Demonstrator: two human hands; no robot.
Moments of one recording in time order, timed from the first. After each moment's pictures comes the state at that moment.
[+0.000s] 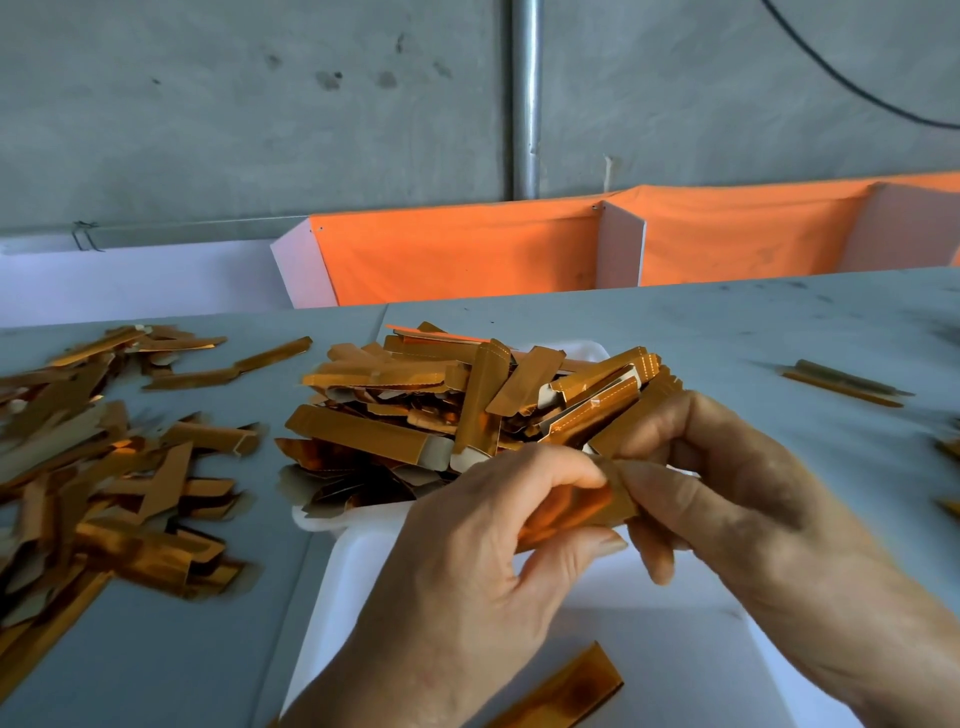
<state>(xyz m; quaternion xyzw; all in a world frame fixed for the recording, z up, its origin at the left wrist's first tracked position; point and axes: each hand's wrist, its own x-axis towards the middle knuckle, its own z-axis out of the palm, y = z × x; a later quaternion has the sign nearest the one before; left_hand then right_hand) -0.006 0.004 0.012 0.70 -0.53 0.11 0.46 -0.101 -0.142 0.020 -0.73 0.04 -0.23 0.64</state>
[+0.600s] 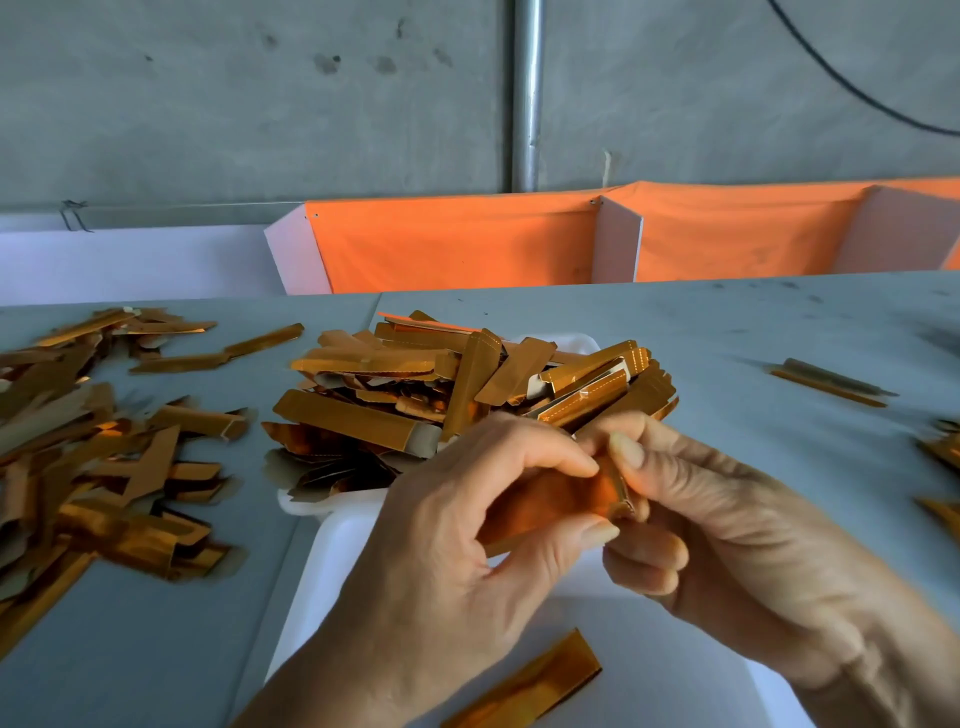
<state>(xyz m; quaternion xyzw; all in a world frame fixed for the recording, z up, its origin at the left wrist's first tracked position) -0.006 0.007 0.015 0.64 -0.55 0.04 0.53 -0.095 -0.153 0.012 -0.49 -0.03 -0.02 0.87</state>
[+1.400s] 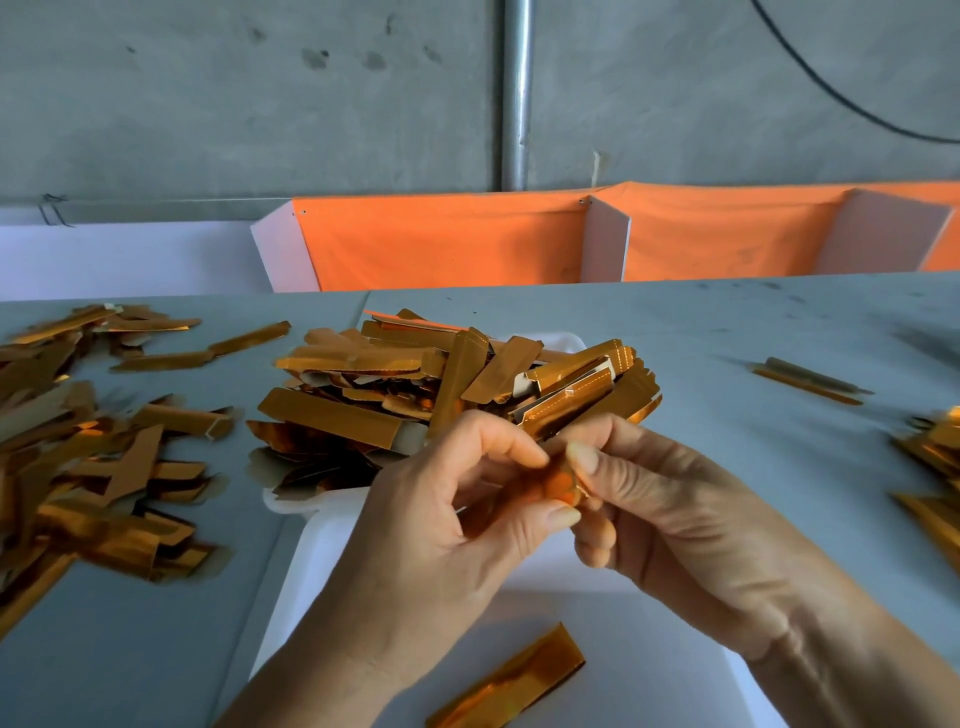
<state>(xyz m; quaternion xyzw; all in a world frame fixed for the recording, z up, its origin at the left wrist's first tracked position) 0.000 0.004 0.005 0.67 -0.47 -0.08 0.57 -0.088 -0.151 0.008 -0.55 0.04 -0.06 0.83</state>
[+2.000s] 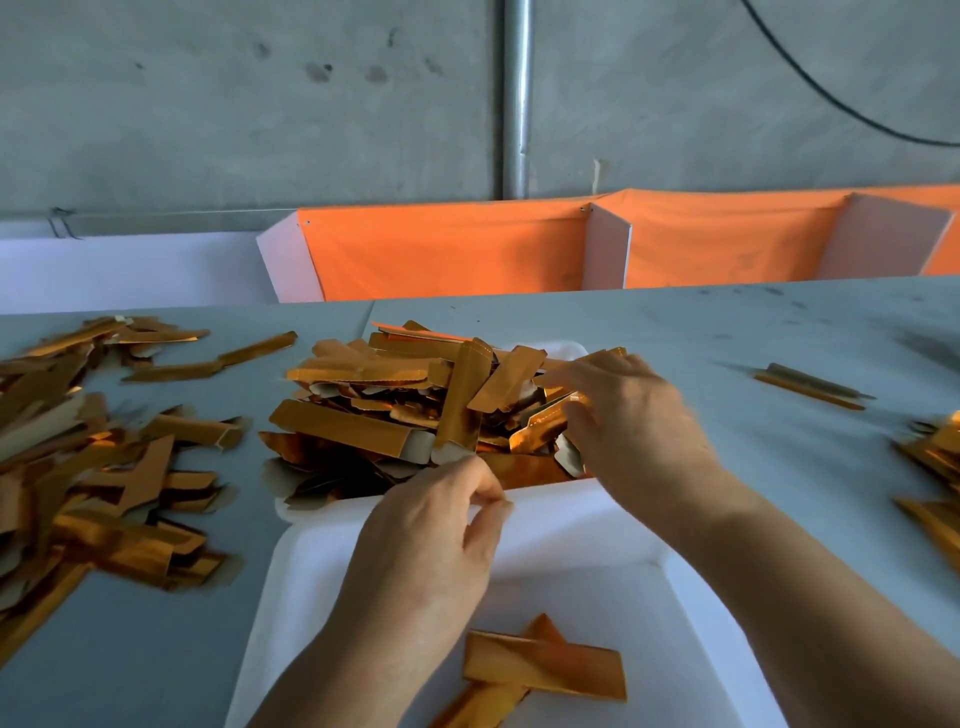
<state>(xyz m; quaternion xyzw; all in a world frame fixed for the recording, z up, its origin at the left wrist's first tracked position) 0.007 -0.002 -0.005 0.86 -0.39 0.05 0.34 -0.033 -0.169 0.014 -0.94 0.16 -0.28 0.14</state>
